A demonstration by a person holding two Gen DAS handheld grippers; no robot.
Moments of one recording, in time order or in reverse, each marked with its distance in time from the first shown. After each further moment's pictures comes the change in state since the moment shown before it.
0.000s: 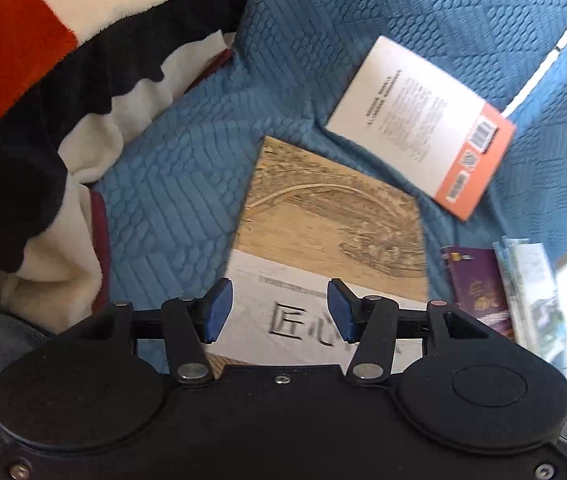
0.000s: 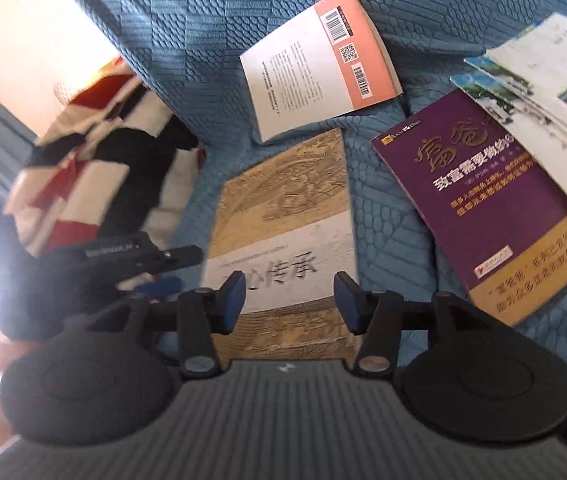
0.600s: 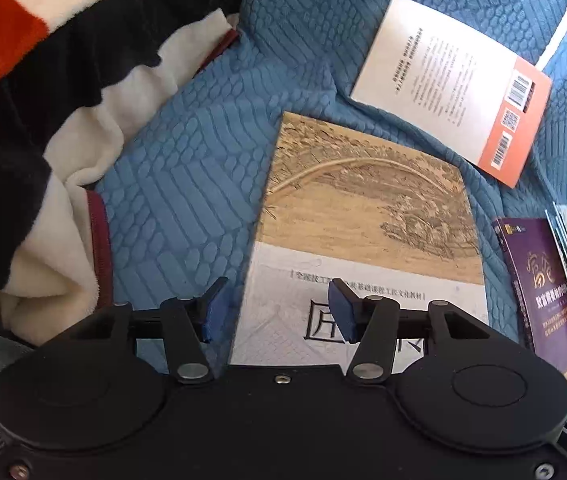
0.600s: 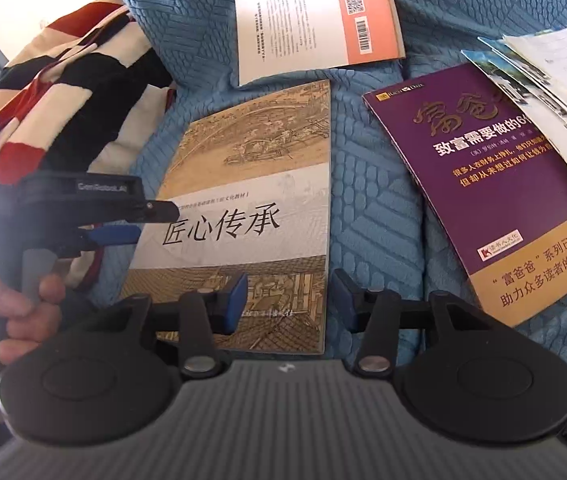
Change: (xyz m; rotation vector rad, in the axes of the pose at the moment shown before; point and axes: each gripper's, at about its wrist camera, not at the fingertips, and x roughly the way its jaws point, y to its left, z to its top) left arm 0.034 -0.007 -0.004 0.099 0.031 0.092; right arm 0.041 0.003 -0.024 -0.141 0.078 -0.105
